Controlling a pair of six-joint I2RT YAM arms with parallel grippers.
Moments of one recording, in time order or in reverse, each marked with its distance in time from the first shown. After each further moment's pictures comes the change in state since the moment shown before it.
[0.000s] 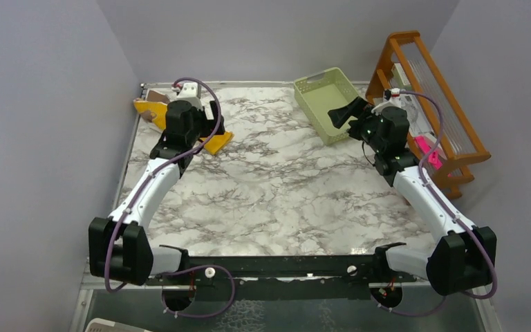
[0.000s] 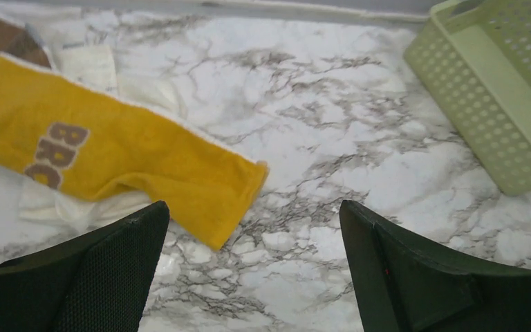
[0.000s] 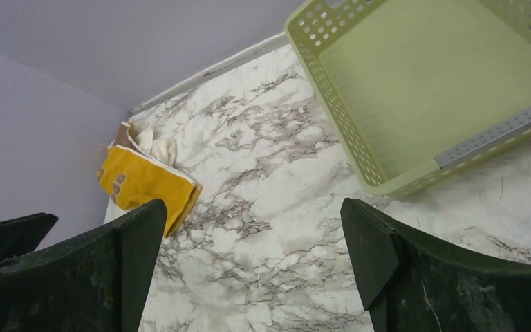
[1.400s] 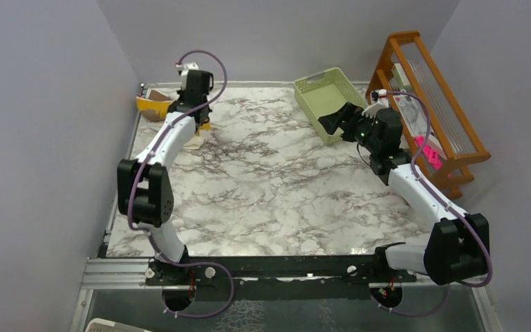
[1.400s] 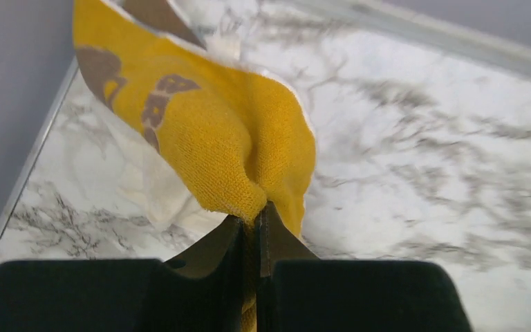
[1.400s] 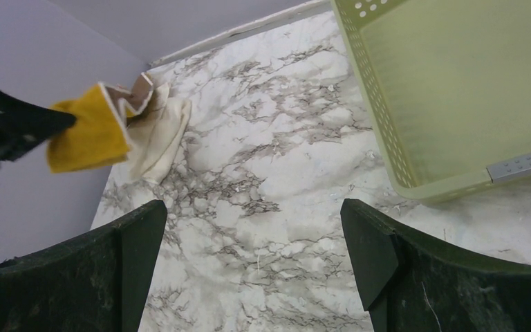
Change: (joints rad) left arm -0.001 0.557 0.481 -0.362 -0.469 -0.128; right arm 0.000 0.069 -0.045 0.124 -0.166 -0.068
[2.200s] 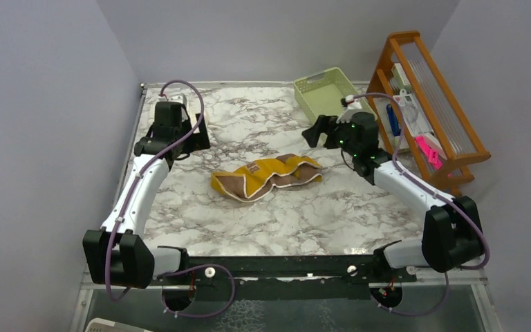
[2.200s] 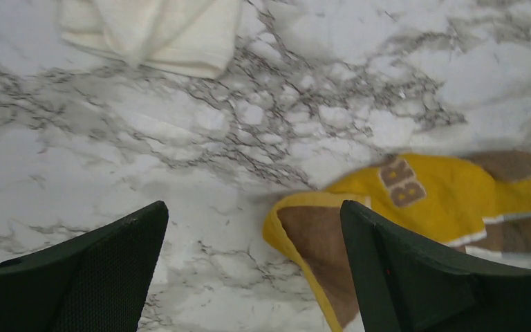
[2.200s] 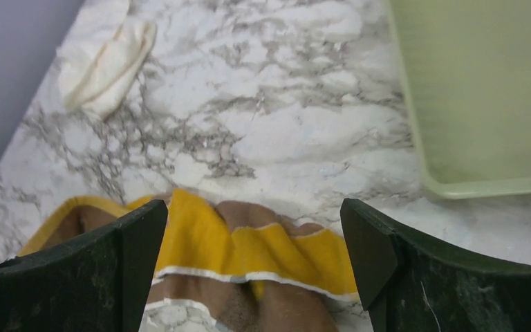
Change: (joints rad) left arm 0.094 -0.545 -0.333 -0.183 0.383 0.059; right arm 0.113 0.075 -0.015 0.026 0.057 -0.201
